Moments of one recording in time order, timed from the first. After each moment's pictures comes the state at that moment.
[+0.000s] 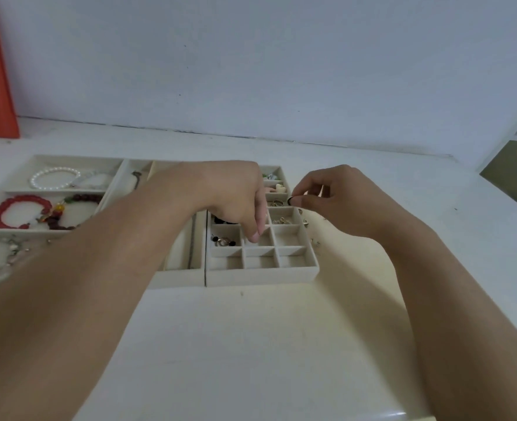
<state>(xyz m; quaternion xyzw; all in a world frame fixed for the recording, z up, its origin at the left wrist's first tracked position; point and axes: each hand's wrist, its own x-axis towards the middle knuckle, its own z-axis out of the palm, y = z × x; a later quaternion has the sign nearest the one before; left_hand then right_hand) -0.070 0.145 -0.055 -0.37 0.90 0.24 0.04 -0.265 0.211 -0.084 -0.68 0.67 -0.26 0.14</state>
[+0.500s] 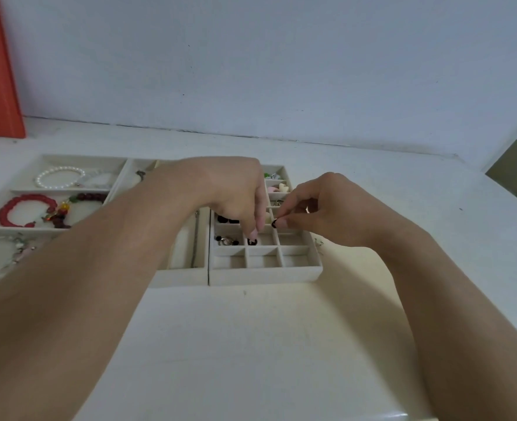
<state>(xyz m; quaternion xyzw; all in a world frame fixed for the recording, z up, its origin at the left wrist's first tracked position) -0.068 0.139 -0.055 -0.37 0.91 0.20 0.05 -0.248 0.217 -0.084 -0.74 0.61 -0.24 0.19</state>
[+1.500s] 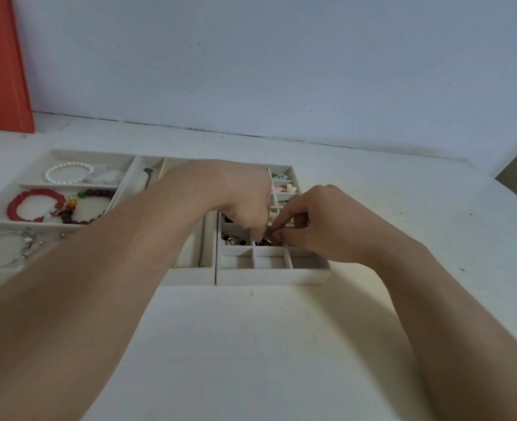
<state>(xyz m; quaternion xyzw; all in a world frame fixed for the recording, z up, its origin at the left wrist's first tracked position) -0.072 0.151 -0.055 -0.42 0.89 0.13 0.12 -0.225 0.219 -0.092 -0.74 0.63 -0.16 0.13</state>
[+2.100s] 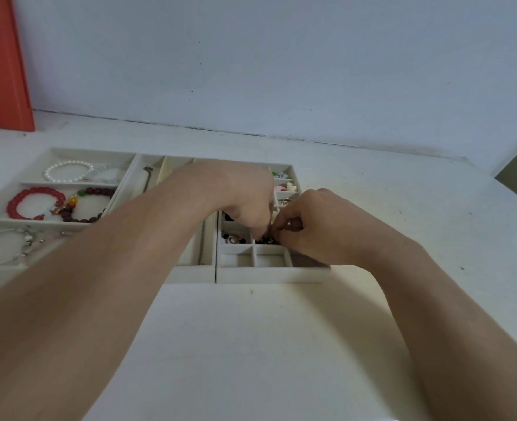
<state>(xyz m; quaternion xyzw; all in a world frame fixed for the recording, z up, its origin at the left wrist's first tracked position) -0.075 0.153 -0.056 -0.42 0.89 0.13 0.12 -0.215 0.222 -0.092 -0.75 0.64 -0.11 0.10</state>
